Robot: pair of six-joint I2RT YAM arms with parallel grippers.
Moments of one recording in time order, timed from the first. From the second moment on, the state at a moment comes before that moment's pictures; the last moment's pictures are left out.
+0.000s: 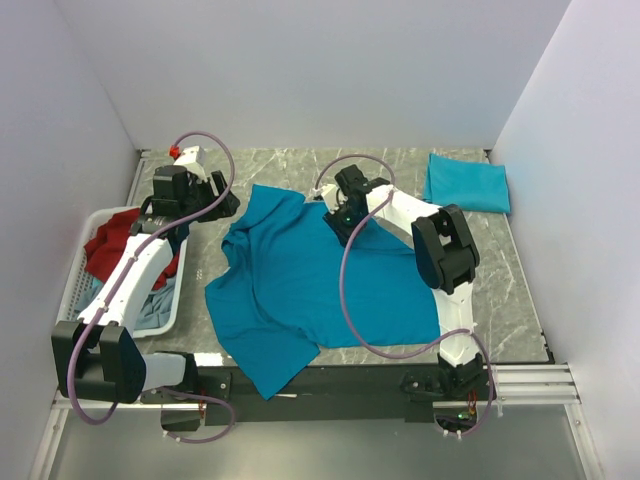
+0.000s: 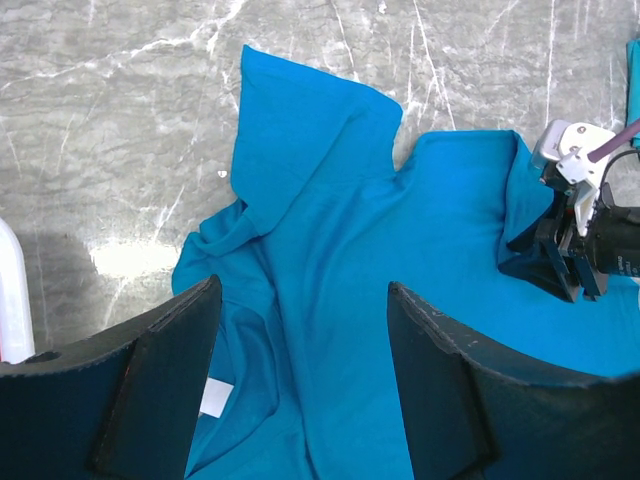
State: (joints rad) left arm -0.10 1.27 1.03 -0.27 0.18 -0.31; right arm 0.48 2.14 1.62 -0.69 -0.20 -0.36
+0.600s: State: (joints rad) left arm -0.10 1.27 1.03 -0.27 0.19 -0.31; right arm 0.46 2.11 1.62 -0.70 -0.16 -0.37
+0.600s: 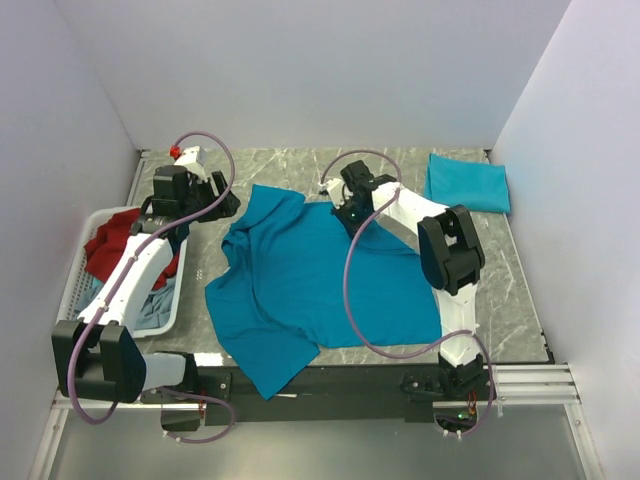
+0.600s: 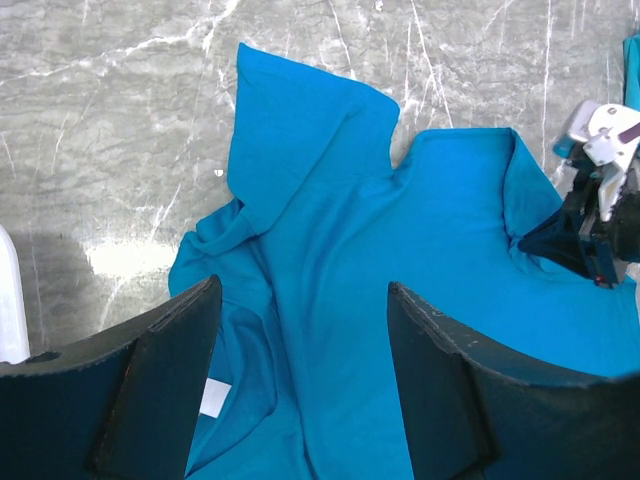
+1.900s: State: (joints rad) left arm -0.17 2.44 2.04 -0.48 0.02 -0.28; right arm 0.21 2.16 1.90 -0.71 -0.21 -0.40
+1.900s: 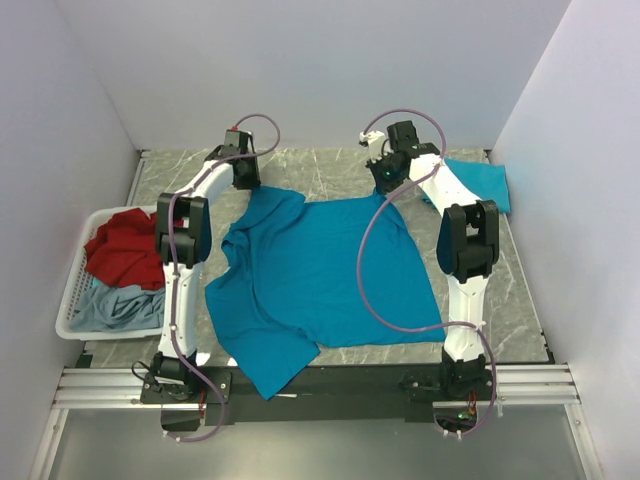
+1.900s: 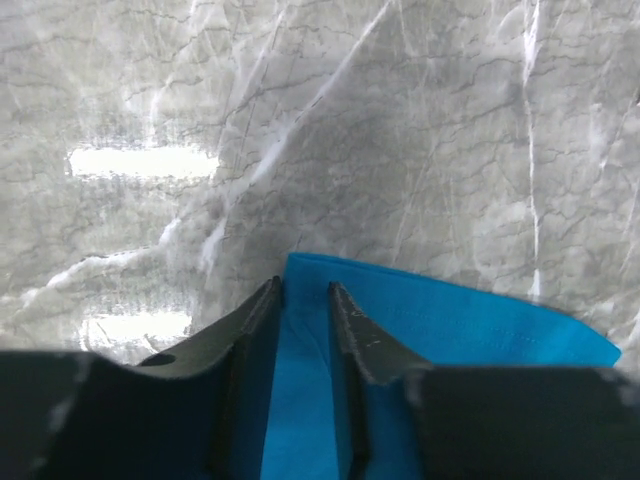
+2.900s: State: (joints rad) left arm -0.18 1.60 1.71 -0.37 -0.01 -0.27; right arm 0.20 1.73 1.91 -0.83 -0.23 -0.42
